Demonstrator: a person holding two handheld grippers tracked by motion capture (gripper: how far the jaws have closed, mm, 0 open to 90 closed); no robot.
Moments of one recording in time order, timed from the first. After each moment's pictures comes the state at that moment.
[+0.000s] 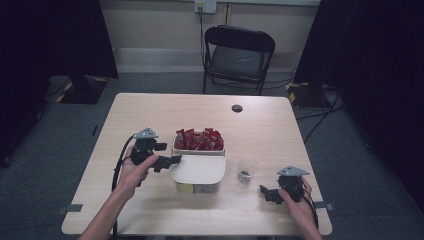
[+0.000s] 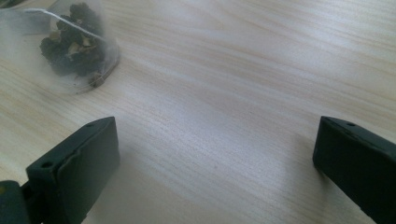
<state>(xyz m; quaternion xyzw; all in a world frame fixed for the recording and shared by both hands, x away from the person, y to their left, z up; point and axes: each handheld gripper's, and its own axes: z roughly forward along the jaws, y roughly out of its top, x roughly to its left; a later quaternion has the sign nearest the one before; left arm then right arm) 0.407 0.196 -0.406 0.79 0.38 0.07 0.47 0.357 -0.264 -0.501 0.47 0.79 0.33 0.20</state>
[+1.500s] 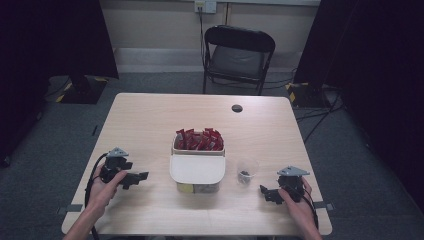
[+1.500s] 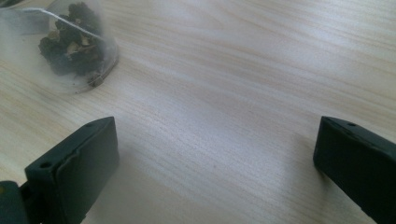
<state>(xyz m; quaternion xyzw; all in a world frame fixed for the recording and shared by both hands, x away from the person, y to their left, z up) 0.381 0.286 -0.472 0.80 0.48 0.11 0.36 0.357 -0.264 -0.502 0.47 0.79 0.33 0.20</state>
